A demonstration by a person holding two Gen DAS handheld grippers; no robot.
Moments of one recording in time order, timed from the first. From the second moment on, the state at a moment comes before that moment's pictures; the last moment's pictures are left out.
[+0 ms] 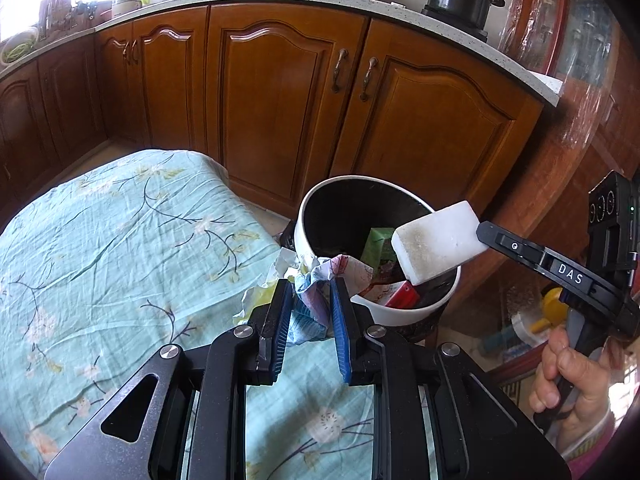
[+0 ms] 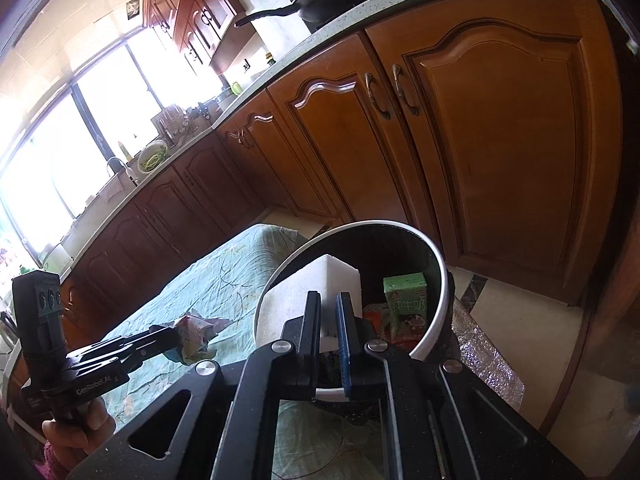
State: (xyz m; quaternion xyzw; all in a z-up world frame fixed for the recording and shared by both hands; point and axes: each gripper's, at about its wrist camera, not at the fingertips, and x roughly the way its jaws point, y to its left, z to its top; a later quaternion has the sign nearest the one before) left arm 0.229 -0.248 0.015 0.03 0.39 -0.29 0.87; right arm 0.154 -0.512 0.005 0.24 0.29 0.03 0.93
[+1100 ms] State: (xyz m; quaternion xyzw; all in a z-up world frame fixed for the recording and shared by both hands) left arm 0.262 -0.334 0.009 0.08 0.40 -0.31 0.86; right arm 0.186 -0.529 -0.005 0.20 0.32 0.01 0.92
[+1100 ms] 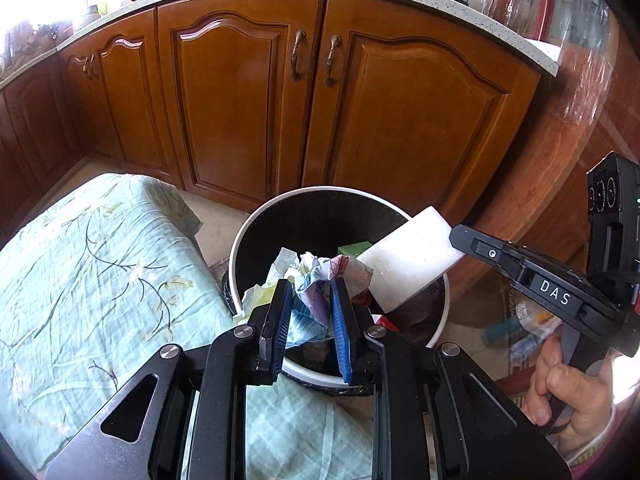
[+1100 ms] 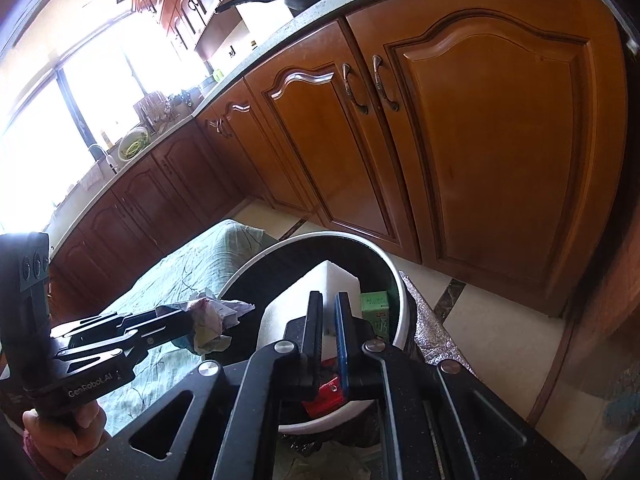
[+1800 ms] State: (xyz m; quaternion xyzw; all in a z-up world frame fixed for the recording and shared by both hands) left arm 0.272 -0.359 -0.007 0.11 0.42 -0.31 0.85; right arm 0.206 -0.532 -0.014 0.21 0.35 0.00 0.91
